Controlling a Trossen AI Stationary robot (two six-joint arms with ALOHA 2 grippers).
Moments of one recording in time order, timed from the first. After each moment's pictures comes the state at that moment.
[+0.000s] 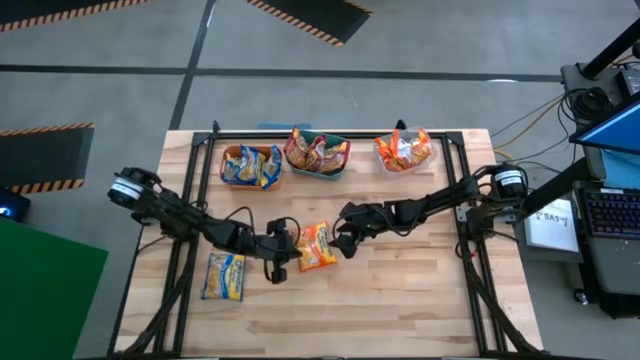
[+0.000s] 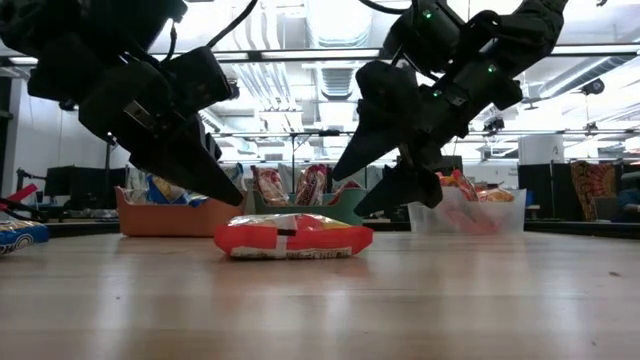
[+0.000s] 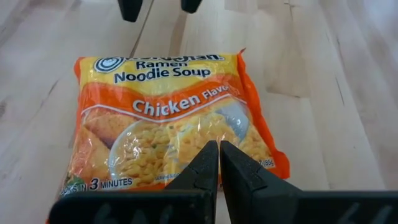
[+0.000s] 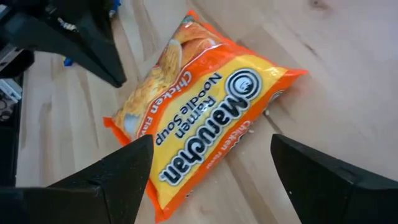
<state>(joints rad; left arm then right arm) -0.32 1.56 0.56 0.33 -0.25 -0.35 0.06 1.72 0.81 0.25 -0.04 0.71</state>
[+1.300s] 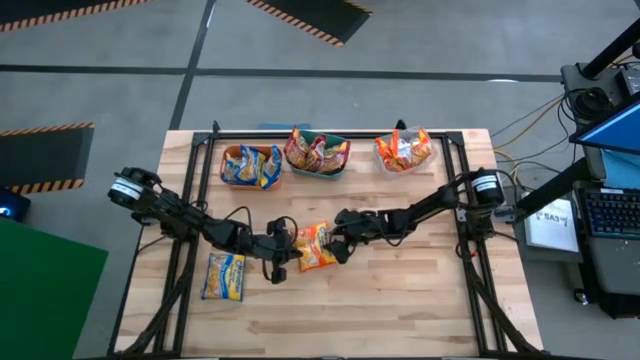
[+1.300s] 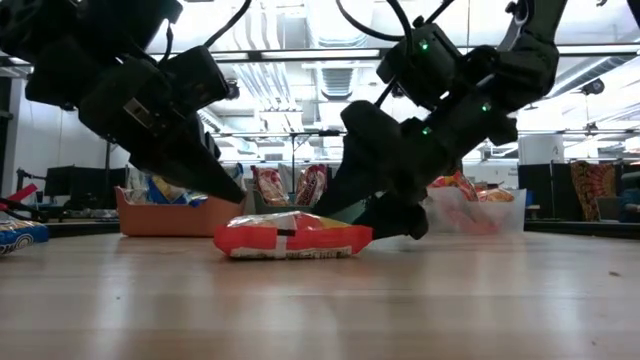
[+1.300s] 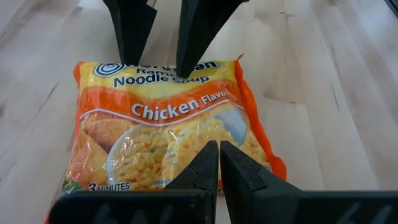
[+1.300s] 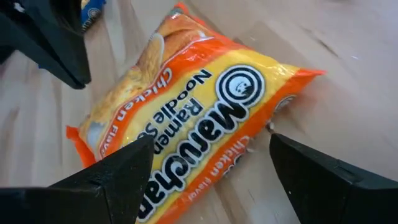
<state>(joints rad) -0.32 1.56 0.53 0.39 -0.25 -0.36 0.09 1.90 0.80 0.49 0.04 0.68</state>
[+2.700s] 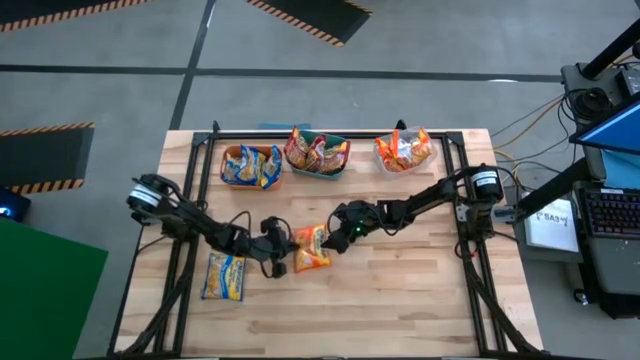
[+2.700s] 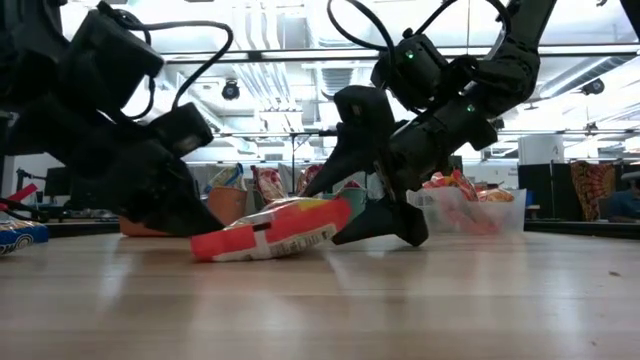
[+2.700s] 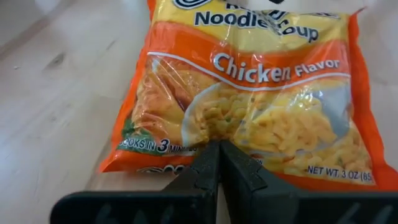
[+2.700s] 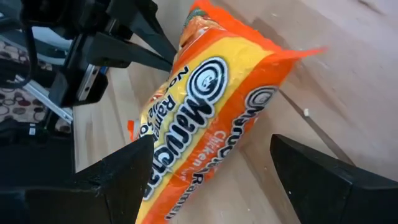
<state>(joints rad) -0.32 1.75 0.39 0.67 -0.42 -0.42 0.00 1.89 0.81 0.50 -0.24 0.92</state>
